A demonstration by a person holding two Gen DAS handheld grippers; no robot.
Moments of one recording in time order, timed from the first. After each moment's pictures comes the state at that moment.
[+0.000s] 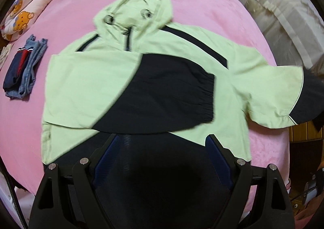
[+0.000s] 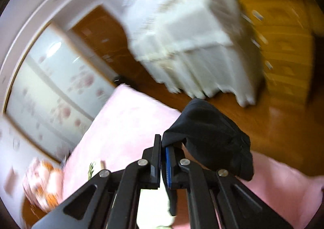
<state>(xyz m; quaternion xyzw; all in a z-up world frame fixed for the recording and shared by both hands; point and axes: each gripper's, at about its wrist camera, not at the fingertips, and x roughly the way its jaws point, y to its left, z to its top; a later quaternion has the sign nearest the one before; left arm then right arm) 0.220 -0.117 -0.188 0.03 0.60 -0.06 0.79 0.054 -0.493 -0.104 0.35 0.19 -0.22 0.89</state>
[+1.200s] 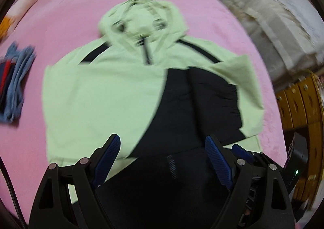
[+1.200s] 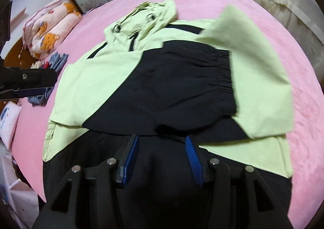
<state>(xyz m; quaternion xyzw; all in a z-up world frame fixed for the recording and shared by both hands) 0.272 -0.024 -0.202 0.01 0.57 -0.18 0.80 0.125 -0.198 -0.239 0.10 0.53 0.01 0.84</state>
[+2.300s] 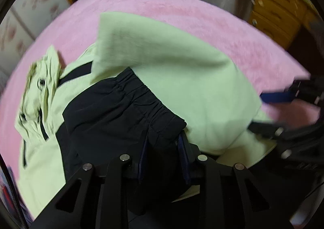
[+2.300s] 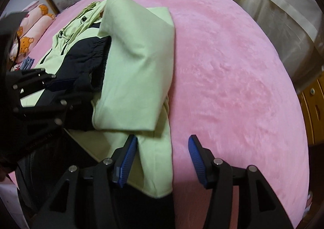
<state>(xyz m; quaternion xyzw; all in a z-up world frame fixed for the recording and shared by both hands) 0.253 -0.234 -0.299 0.26 0.49 -0.33 0.76 0.111 -0.355 -0.271 0.08 0.55 -0.04 0.83</state>
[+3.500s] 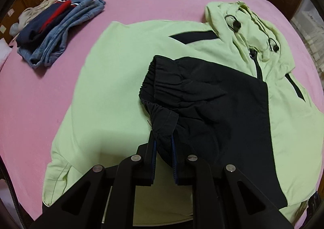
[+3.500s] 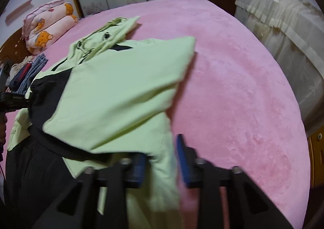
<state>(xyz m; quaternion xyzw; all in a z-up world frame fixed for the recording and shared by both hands) 0.324 0.065 -0.322 -0.07 0.56 0.10 0.82 0.165 -0.322 -0.264 0.01 0.47 0.01 0.88</state>
